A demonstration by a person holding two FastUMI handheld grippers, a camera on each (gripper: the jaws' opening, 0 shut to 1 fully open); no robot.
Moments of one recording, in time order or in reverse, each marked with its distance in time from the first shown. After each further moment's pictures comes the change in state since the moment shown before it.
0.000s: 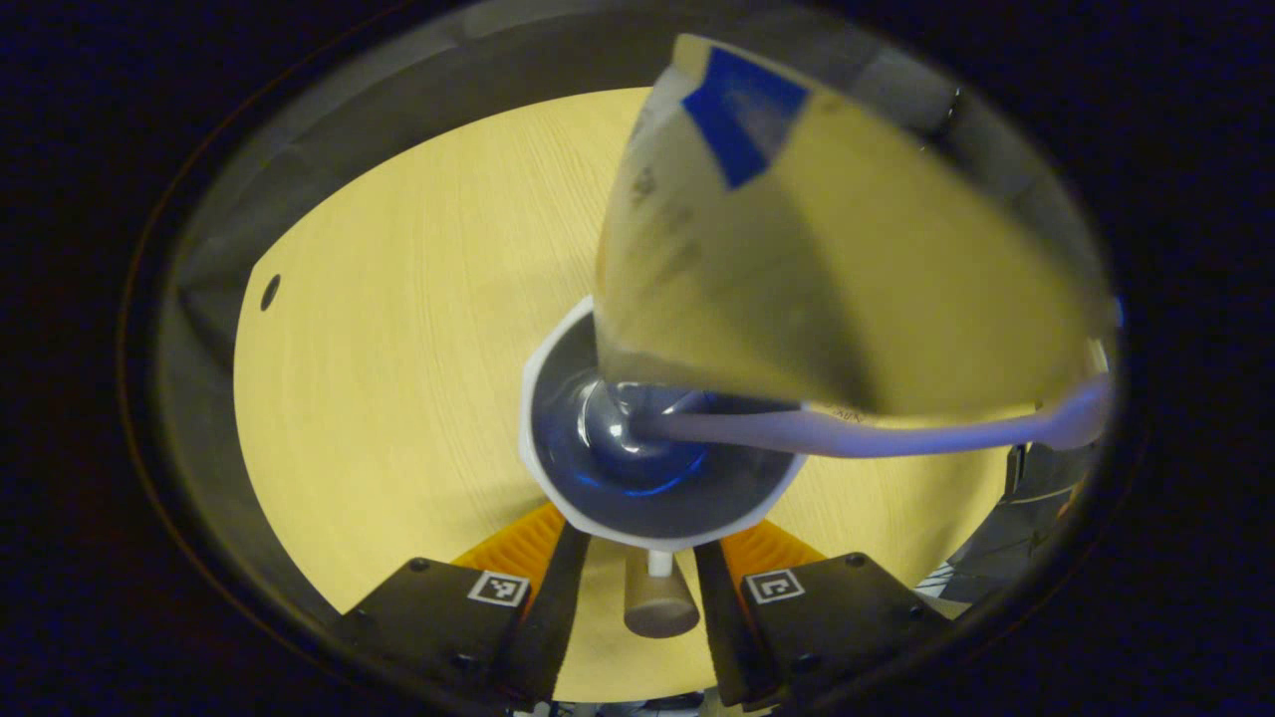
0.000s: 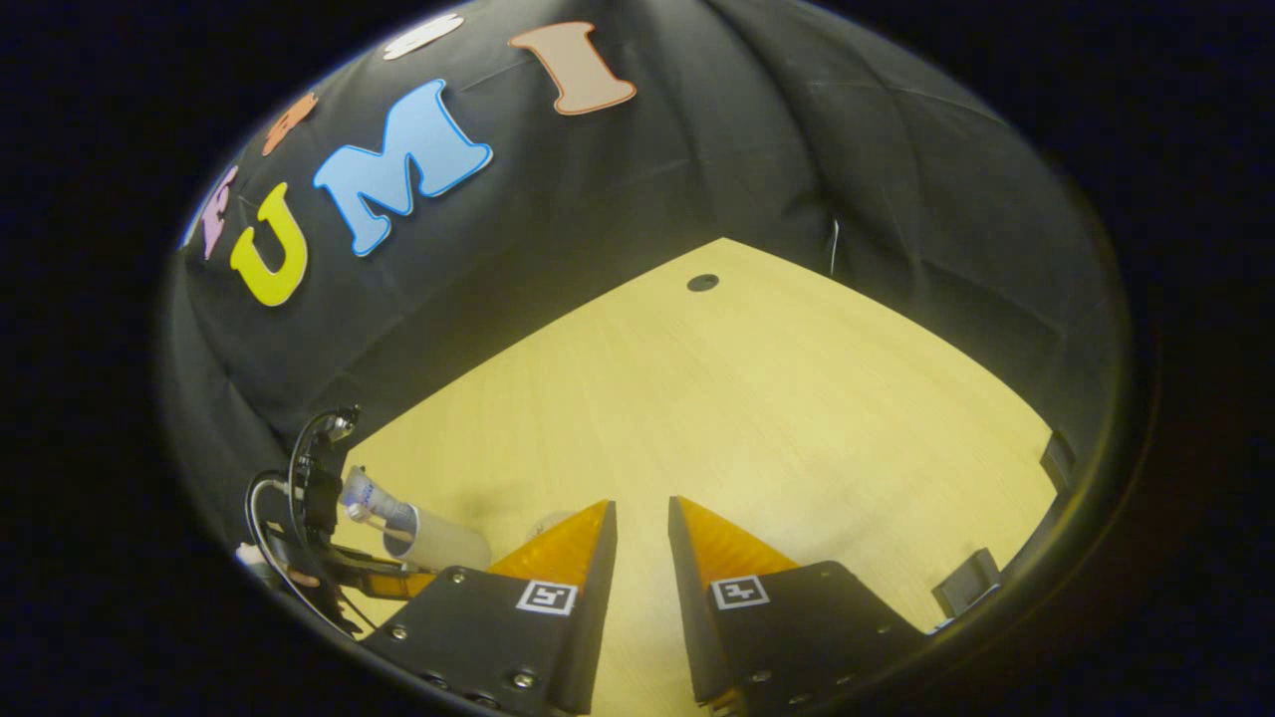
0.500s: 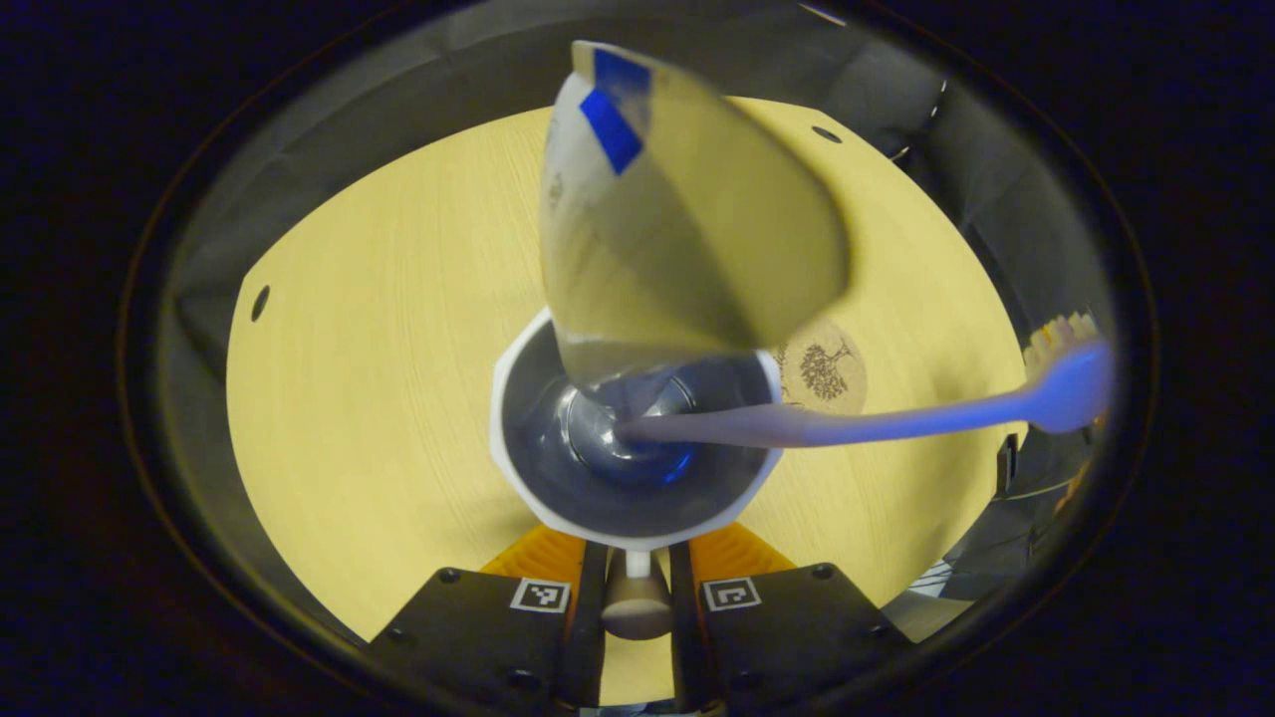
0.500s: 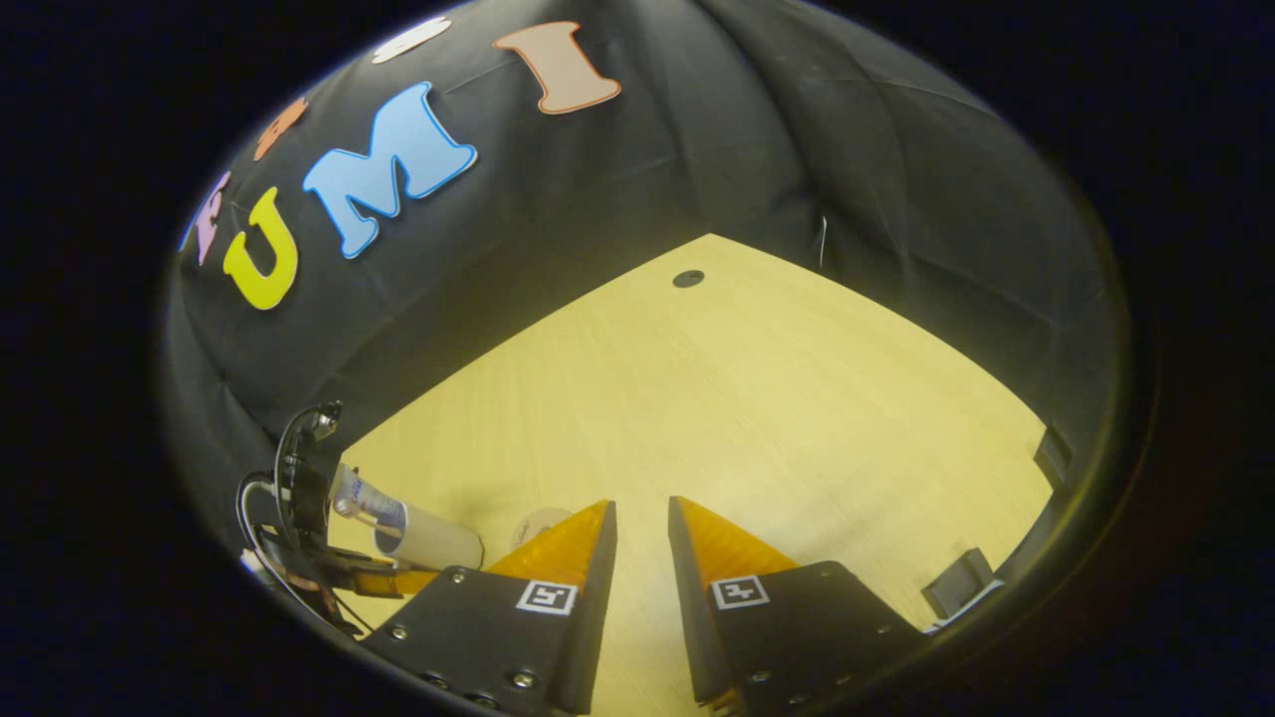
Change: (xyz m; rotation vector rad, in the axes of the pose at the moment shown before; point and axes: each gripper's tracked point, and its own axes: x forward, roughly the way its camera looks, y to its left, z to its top) left arm -0.007 -0.019 0.005 0.047 -0.029 -0.002; right arm -0.004 -0.010 0.000 0.020 0.008 -0.014
